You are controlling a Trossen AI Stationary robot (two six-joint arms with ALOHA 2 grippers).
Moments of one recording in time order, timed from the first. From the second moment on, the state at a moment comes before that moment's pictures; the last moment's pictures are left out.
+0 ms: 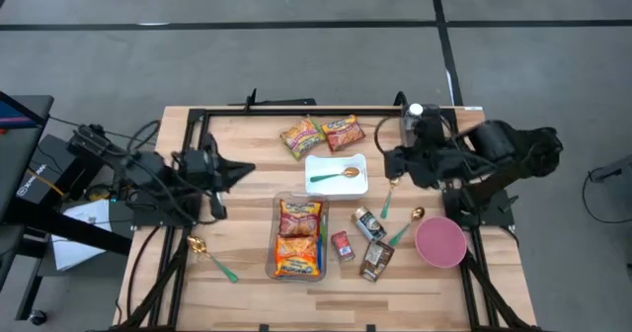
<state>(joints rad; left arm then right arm) -0.51 0.84 0.99 -0.08 -0.79 0.03 0.28 1.46 1.96 -1.57 0.67 1.42</state>
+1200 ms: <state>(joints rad) -0.43 0.74 0.99 -0.06 -0.78 0.07 0.10 1.27 0.93 -1.07 0.30 1.83</state>
